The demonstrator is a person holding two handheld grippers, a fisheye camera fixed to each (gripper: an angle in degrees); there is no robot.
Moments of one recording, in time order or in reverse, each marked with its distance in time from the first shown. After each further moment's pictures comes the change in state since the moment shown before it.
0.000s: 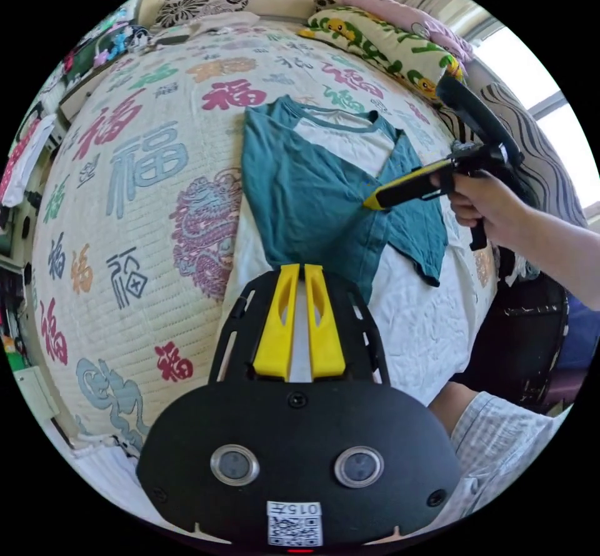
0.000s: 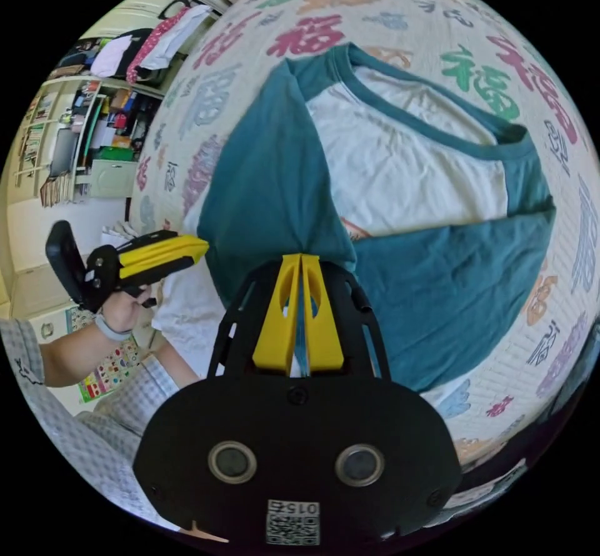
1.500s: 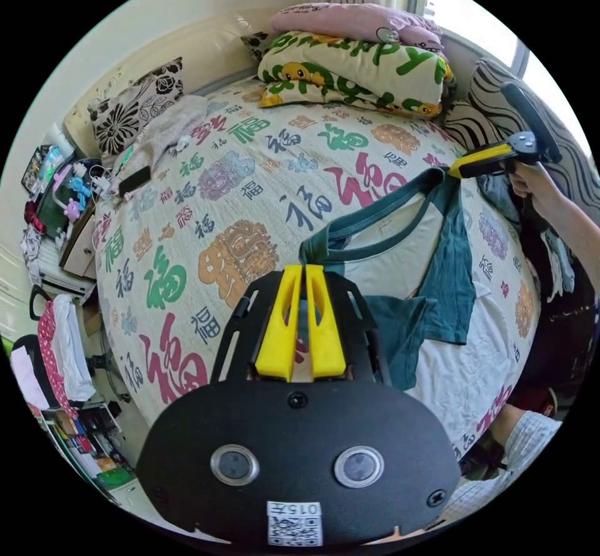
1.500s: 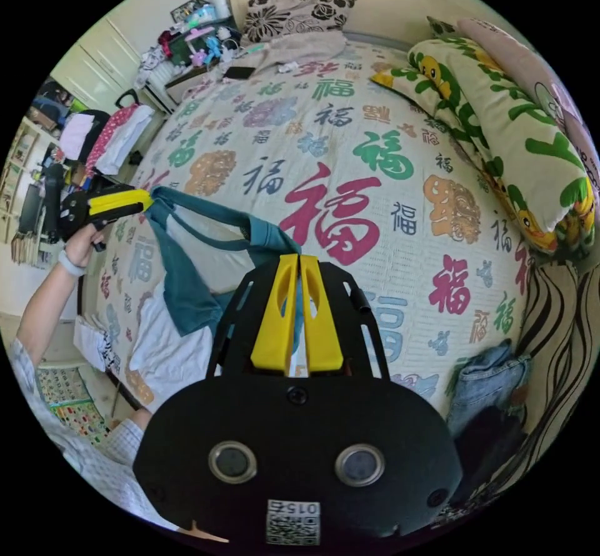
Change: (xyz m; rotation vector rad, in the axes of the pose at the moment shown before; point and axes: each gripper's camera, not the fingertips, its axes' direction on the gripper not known) left arm 0.030 -0.337 -0.014 0.117 -0.256 0.369; right arm 0.125 0.044 -0.288 0.371 0.250 0.086
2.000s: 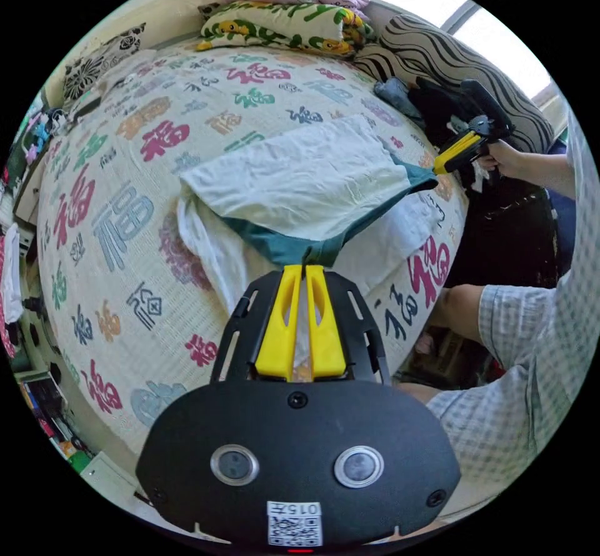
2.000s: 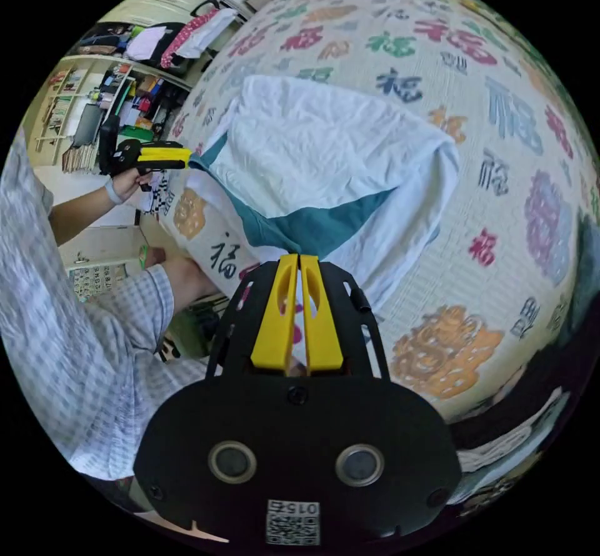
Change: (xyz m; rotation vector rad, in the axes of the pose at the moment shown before) left arm 0.135 0.303 -0.056 -0.155 0.309 -0.001; right arm -0.085 0.315 0.041 -0.368 -0.282 -0.128
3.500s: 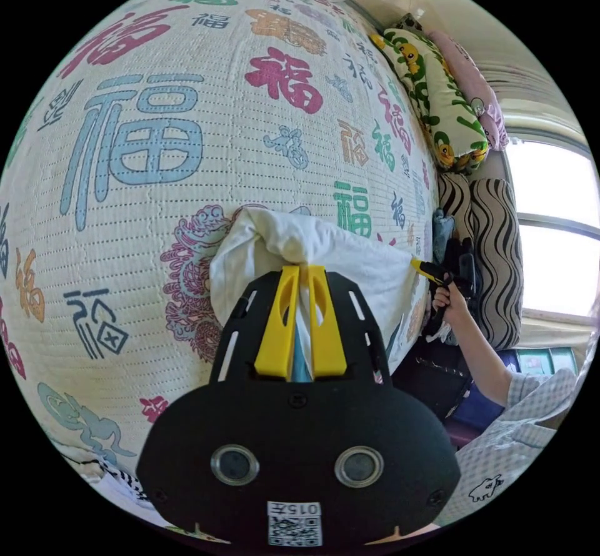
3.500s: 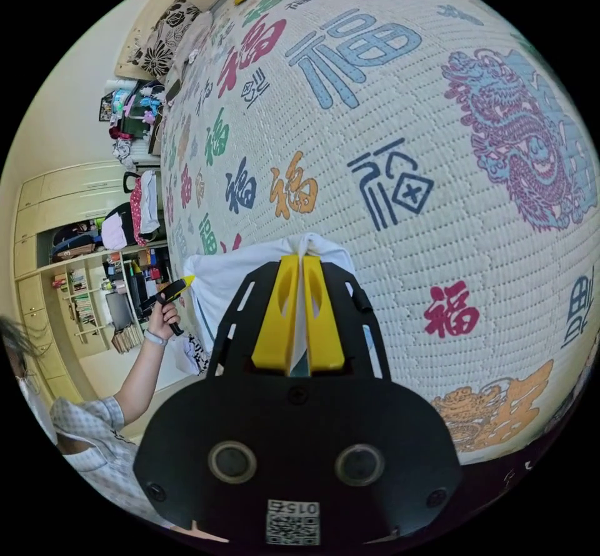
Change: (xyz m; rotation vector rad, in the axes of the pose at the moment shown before) left arm -0.234 0.055 -0.056 0.064 0.359 -0.674; right arm 0.184 -0.045 0.023 0.339 -0.298 0.595
